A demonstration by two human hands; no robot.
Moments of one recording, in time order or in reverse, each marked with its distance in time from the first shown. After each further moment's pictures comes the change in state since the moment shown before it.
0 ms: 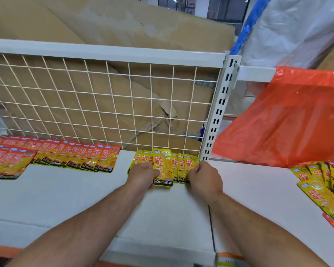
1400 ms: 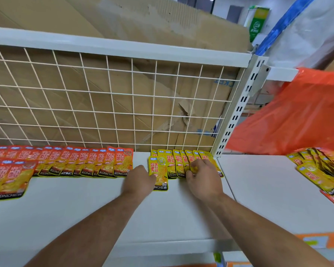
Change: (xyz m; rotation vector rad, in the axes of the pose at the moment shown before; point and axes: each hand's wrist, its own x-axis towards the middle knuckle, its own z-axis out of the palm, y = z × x) left_hand 0.068 -0.039 -0.096 0.803 -0.011 0.264; right_hand -0.056 -0.079 0.046 -0.074 0.160 -0.147
